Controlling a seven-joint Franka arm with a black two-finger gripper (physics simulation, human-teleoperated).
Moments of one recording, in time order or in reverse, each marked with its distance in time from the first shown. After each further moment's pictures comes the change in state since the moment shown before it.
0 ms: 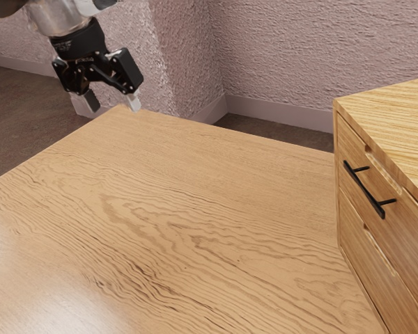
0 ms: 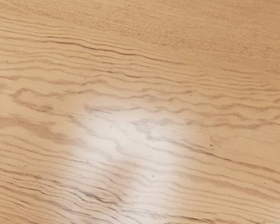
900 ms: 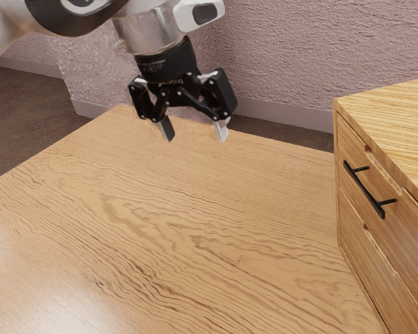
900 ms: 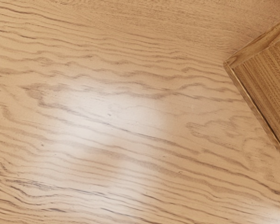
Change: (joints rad) arm -0.246 0.019 -0.116 -0.037 0.018 0.057 -0.393
